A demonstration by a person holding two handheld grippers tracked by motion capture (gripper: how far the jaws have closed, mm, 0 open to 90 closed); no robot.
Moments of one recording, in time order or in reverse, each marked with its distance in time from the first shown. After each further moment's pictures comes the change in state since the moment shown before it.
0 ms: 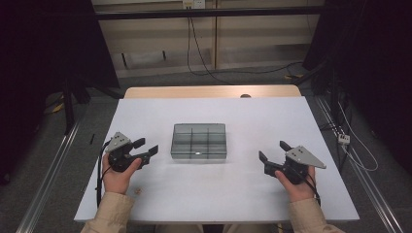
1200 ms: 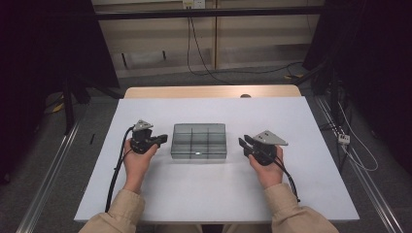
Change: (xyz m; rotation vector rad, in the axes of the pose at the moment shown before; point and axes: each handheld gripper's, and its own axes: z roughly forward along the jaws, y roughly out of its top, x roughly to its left) left arm 0.001 0.016 0.074 0.190 0.011 -0.049; right arm 0.036 0.013 0.078 0.130 0.070 0.017
